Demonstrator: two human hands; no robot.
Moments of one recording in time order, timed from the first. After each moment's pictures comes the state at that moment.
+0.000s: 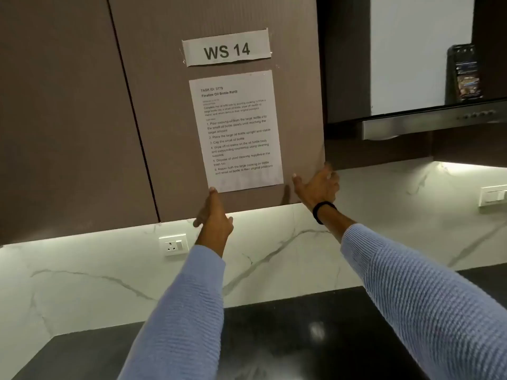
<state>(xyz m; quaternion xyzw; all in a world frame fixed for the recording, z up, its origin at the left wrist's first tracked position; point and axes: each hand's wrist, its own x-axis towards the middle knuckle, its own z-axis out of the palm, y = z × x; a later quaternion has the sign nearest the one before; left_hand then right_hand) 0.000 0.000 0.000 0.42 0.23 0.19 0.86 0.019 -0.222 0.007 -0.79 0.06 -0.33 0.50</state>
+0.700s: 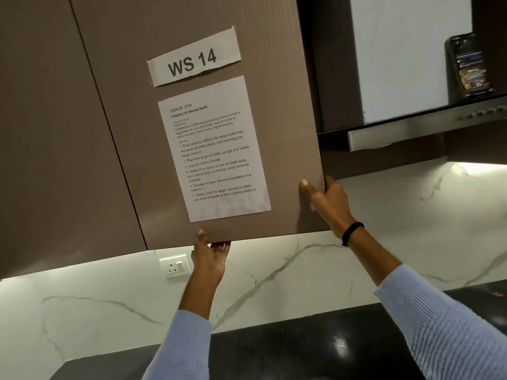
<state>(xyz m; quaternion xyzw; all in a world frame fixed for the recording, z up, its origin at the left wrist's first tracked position) 0.004 -0.017 -0.044 0.27 0.07 0.21 0.94 0.023 -0.290 0.007 -0.71 -0.10 -0.29 0.64</state>
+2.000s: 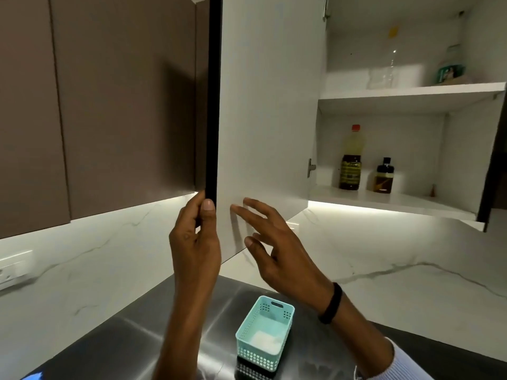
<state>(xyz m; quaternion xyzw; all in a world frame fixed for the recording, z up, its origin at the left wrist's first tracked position) -0.416 0.147 -0.018 0.61 0.12 0.62 0.48 -0.312 0.043 -0.030 -0.64 -0.60 -0.22 0.43</state>
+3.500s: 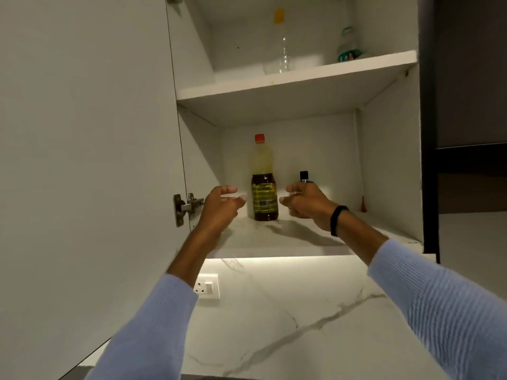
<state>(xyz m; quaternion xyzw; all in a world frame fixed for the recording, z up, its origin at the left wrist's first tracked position) 0.071 0.100 0.076 0.74 0.03 0.32 0.59 0.163 -0.092 0.082 -0.75 -0.23 -0.02 0.62</state>
